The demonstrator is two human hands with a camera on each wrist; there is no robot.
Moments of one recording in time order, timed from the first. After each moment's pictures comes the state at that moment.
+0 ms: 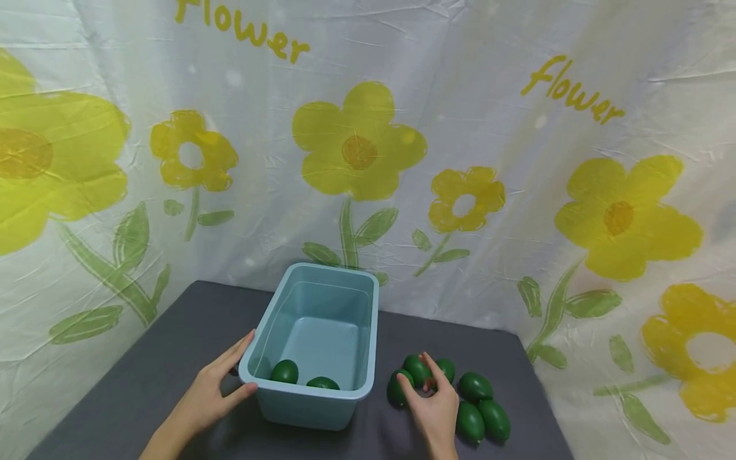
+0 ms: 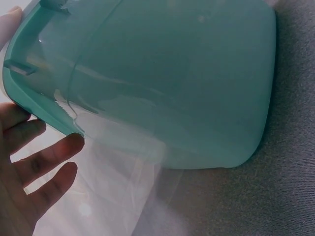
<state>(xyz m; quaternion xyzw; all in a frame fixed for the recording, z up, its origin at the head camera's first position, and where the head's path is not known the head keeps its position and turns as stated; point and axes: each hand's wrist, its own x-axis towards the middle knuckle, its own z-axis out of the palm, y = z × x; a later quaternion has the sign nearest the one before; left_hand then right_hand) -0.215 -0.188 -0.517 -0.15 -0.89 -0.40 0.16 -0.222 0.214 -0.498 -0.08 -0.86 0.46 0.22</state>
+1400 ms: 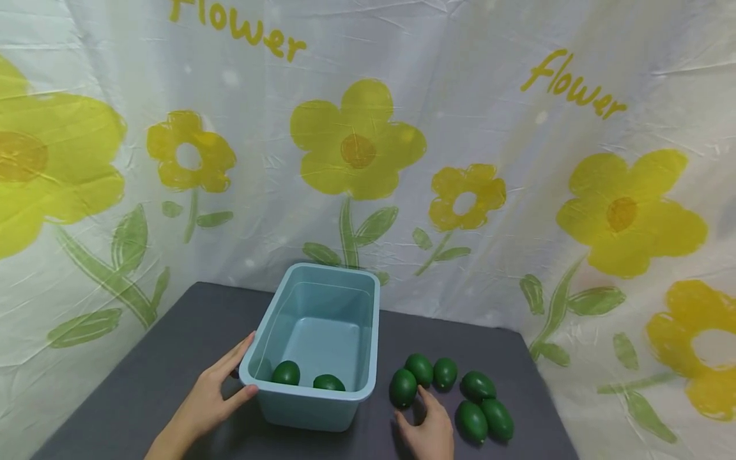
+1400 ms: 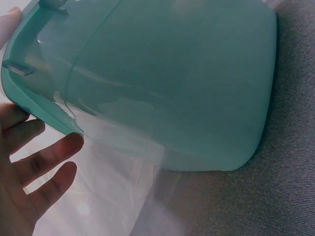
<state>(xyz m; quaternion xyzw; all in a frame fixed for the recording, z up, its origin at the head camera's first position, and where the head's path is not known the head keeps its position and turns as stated) -0.215 -0.186 -0.520 -0.15 -0.89 -0.40 0.18 -0.220 0.230 -0.575 -0.07 -0.94 0.30 0.16</state>
